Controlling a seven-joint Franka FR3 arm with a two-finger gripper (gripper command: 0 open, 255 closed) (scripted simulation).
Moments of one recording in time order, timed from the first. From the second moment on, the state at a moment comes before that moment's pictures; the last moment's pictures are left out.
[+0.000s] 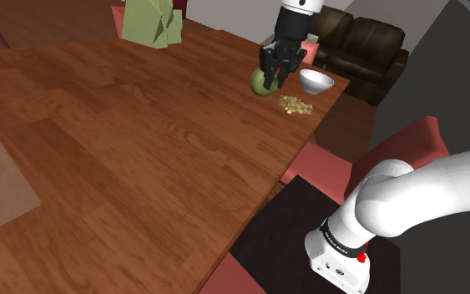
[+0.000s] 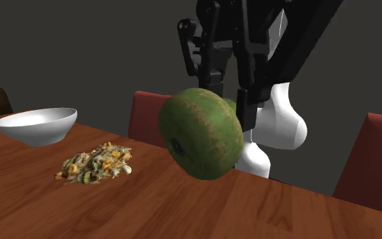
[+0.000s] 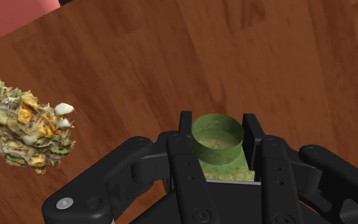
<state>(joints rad) 0.00 -0.55 0.13 -2.08 0.06 1.53 0.37</state>
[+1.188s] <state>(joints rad) -0.13 -0.50 -0.23 -2.02 -0.11 1.53 -0.07</state>
